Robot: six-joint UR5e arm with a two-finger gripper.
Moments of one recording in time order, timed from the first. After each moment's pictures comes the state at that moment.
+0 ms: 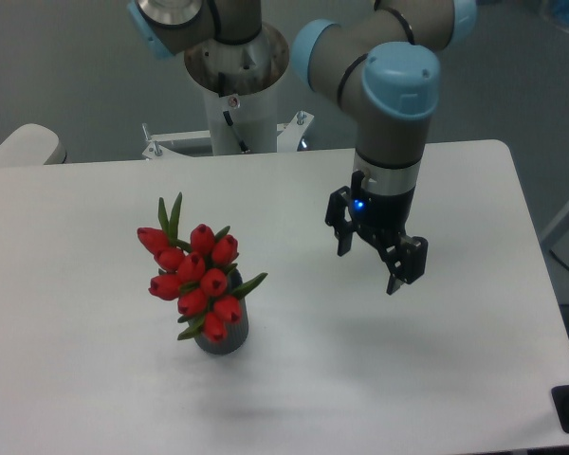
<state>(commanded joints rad) 2.65 -1.80 -1.65 -1.12 1.18 1.39</state>
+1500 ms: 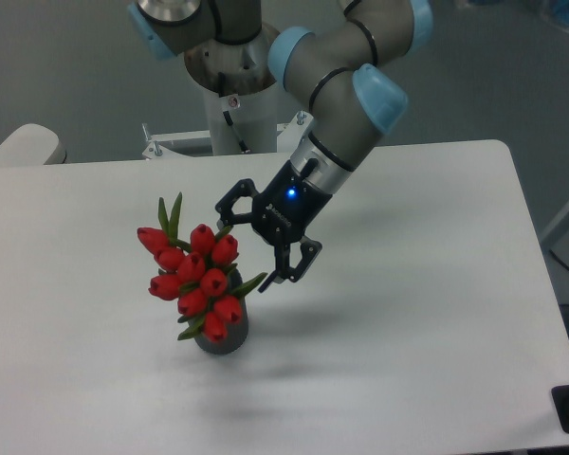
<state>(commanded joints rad) 2.57 -1.77 -1.89 -0.92 0.66 1.24</state>
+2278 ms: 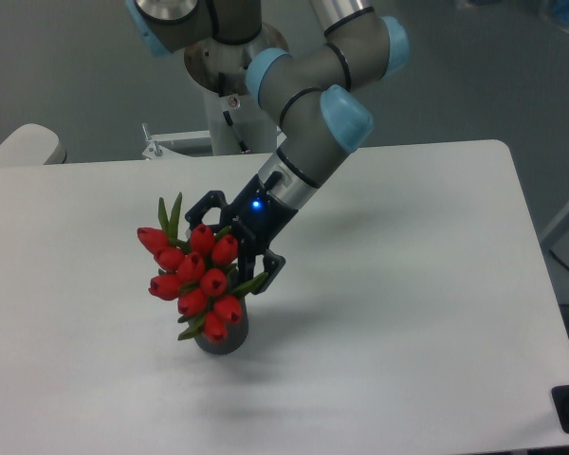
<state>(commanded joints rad) 2.50 -1.82 -1.90 -0.82 0.66 1.24</state>
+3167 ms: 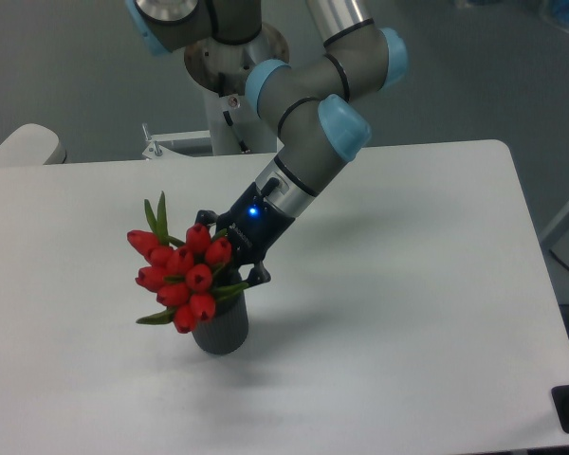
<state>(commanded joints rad) 2.52 -1.82 -1.89 -0.81 0.62 1.23</state>
